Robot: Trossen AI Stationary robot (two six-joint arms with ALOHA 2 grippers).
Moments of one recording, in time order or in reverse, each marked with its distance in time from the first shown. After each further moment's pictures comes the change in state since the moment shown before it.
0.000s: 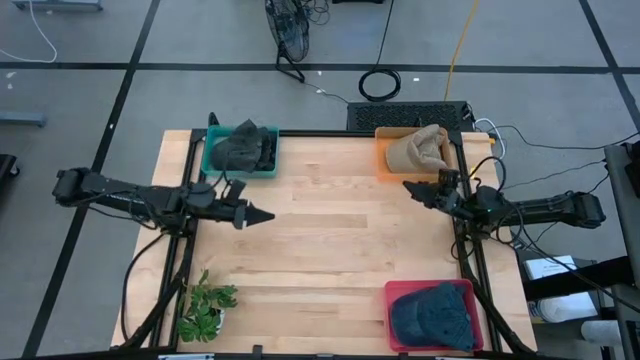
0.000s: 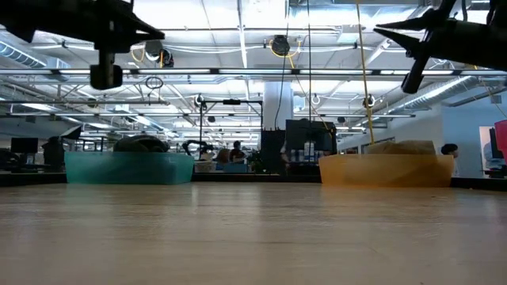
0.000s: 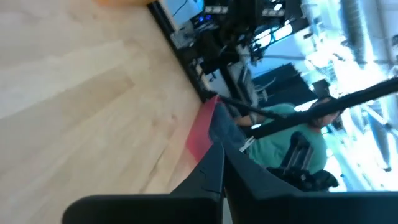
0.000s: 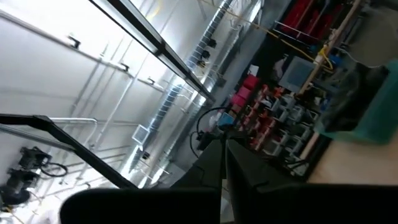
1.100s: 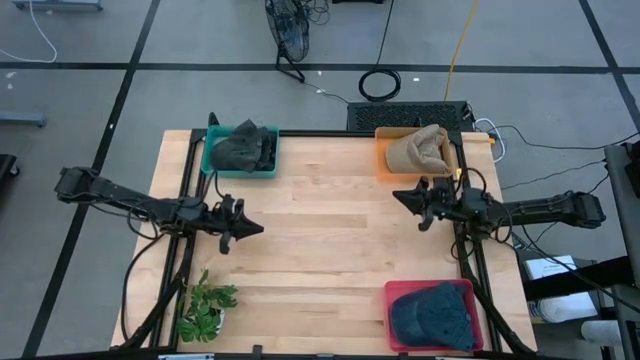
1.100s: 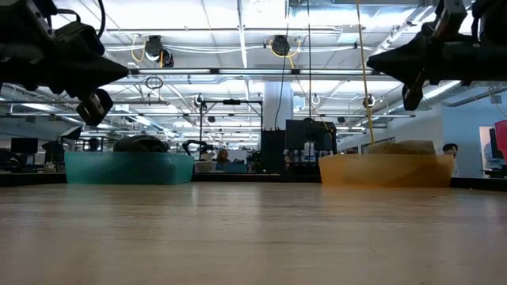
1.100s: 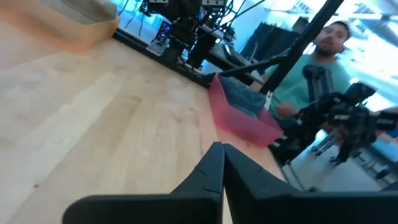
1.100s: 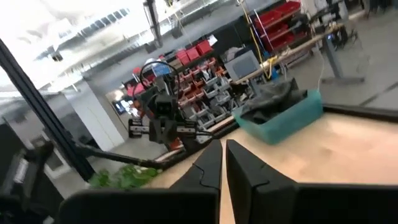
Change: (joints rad) left arm -0.088 -0.134 -0.383 0.364 -0.006 0.547; right arm 0.000 0.000 0.000 -0.260 -0.028 -0.553
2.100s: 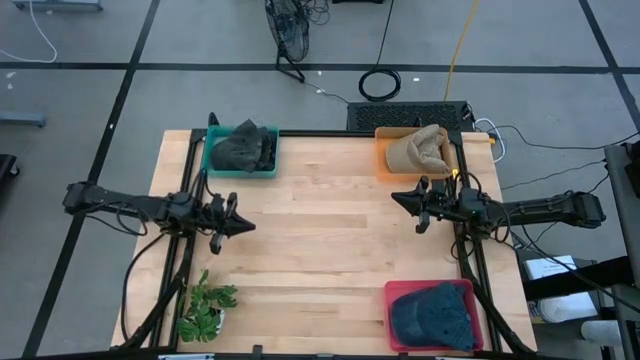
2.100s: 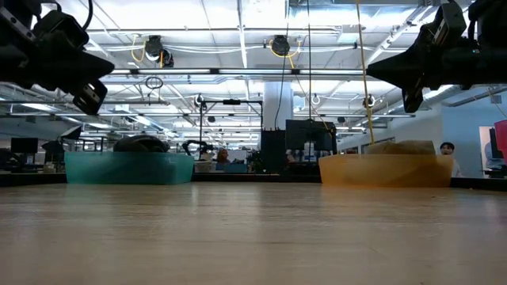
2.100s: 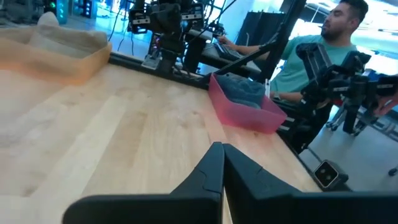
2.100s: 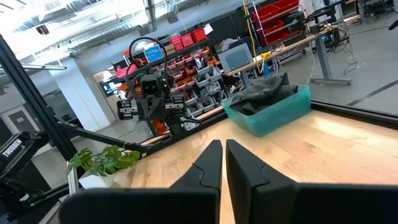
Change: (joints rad) left arm 0.050 -0.348 0.000 -0.343 0.074 0.231; right arm 0.000 0.000 0.000 -0.050 0.002 -0.089
